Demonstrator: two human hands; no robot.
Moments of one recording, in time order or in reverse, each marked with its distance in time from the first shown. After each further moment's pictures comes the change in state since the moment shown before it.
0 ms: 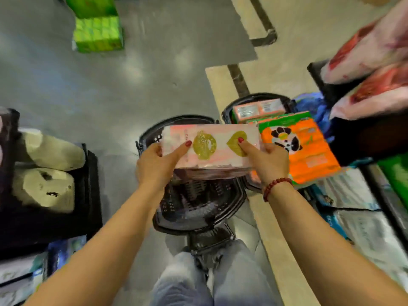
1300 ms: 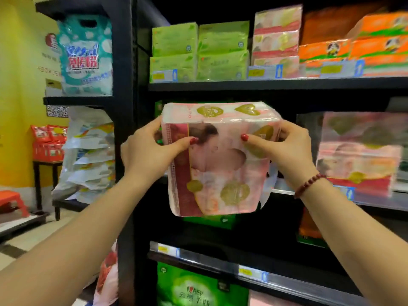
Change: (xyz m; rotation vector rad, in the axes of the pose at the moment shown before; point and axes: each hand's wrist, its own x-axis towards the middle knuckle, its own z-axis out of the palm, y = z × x) left_hand -0.494 0.433 0.234 -0.339 -0.525 1.583; right_hand -0.302 -0.109 -0.654 0.081 1.137 -0.850
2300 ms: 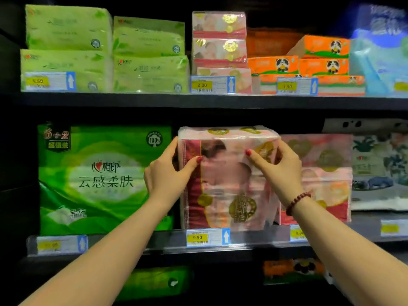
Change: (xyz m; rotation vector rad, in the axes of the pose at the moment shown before) left_hand 0.111 -0.036 0.262 -0.198 -0.032 0.205; right_hand 0.129 0.149 -0.064 -0.343 0.425 -0.144
